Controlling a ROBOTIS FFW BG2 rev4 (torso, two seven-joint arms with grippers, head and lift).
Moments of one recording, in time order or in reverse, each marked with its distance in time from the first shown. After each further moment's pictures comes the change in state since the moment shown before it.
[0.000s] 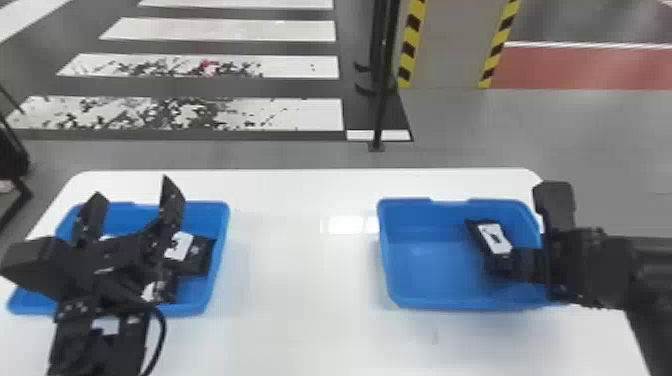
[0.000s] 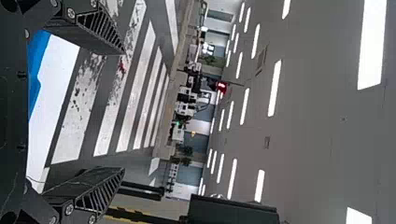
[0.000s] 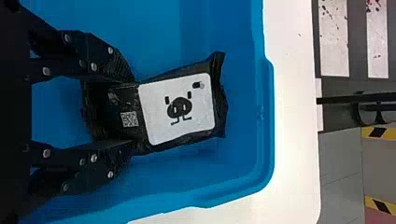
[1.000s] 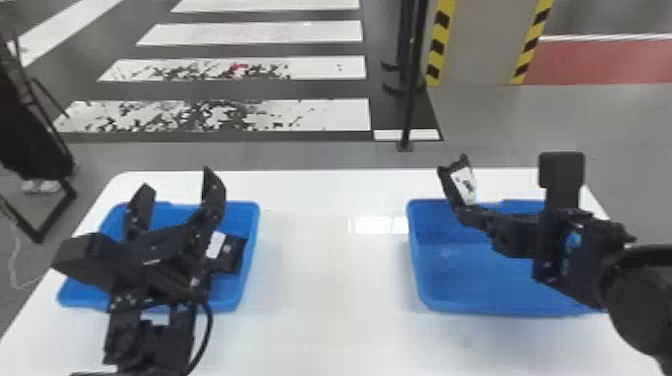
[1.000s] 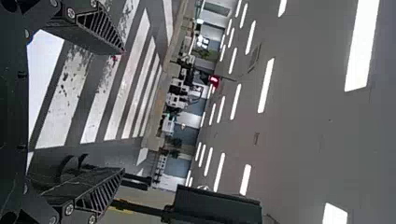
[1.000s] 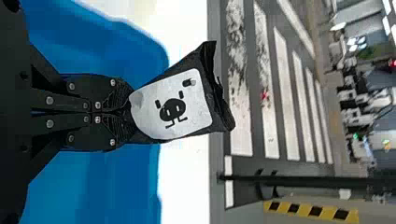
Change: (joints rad) left arm -0.005 0.003 -0.047 -0.014 0.042 -0.053 0.000; right arm 0.097 0.003 0.117 -0.167 -0.127 -0.379 0.157
